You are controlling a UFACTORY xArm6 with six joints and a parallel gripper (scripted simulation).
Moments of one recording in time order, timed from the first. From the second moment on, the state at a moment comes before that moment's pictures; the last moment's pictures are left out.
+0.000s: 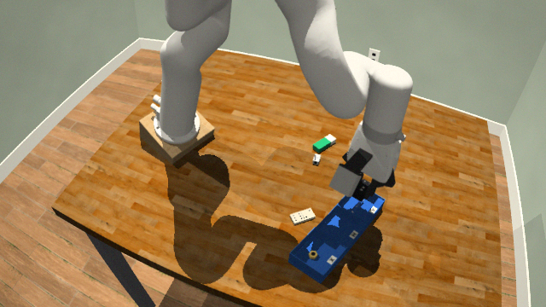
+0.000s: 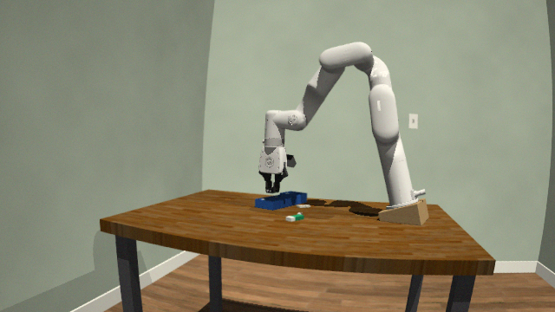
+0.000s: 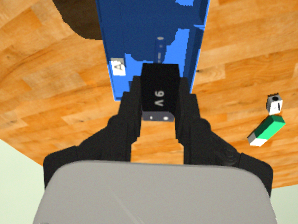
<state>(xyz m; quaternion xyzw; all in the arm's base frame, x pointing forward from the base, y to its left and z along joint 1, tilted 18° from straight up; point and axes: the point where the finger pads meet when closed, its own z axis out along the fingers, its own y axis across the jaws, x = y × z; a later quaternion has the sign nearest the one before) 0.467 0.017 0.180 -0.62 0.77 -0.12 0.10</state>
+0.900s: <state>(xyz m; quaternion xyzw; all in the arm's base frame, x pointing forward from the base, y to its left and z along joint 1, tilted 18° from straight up) 0.476 0.015 0.149 -0.62 0.77 -0.12 0.10</state>
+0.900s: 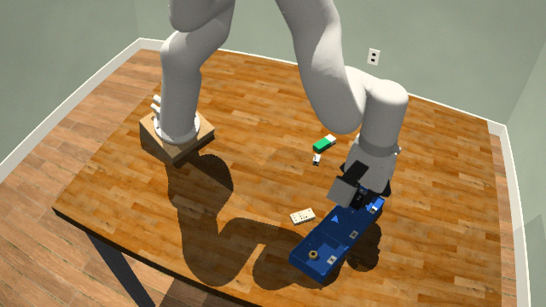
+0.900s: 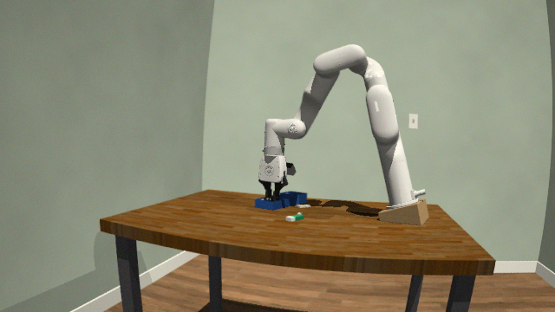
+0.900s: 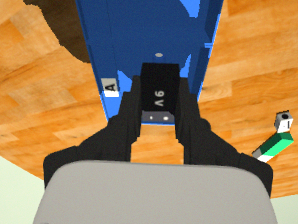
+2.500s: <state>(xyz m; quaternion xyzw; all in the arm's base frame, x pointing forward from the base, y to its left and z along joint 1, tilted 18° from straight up) 0.472 0.016 0.166 -0.62 0.77 -0.12 0.10</state>
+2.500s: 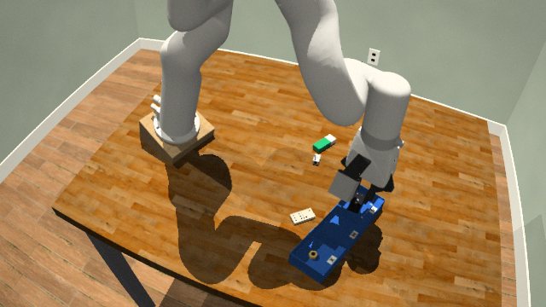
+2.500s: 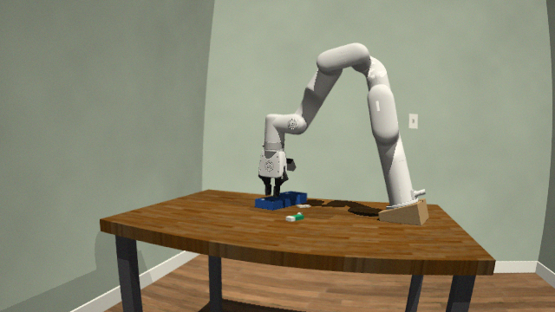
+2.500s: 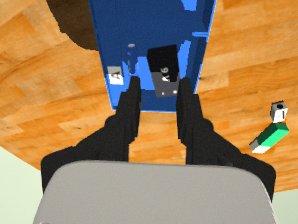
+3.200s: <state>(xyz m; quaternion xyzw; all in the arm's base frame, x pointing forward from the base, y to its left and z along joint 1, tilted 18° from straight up) 0.466 0.017 0.184 -0.62 0.77 -0.12 0.10</state>
